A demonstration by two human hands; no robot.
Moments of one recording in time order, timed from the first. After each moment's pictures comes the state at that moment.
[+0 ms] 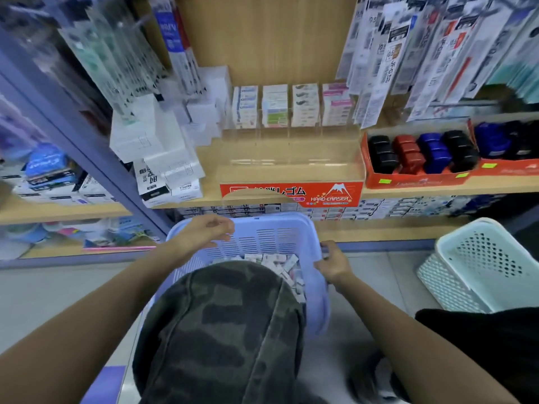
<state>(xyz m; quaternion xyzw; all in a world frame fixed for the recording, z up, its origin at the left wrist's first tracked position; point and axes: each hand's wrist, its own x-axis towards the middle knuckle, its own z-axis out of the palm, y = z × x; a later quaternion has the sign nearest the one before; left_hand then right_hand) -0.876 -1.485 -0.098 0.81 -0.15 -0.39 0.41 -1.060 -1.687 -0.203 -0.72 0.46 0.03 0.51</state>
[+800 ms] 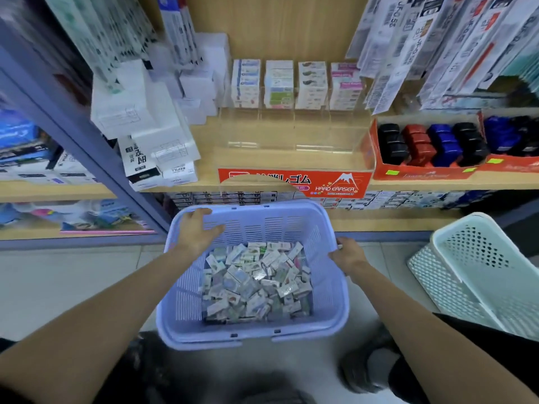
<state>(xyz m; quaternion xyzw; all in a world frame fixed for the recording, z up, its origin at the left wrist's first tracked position) -0.870 -1.484 -0.160 0.92 -0.12 -0.24 0.30 -1.070 -1.715 -0.211 -0.75 0.49 0.10 0.42</state>
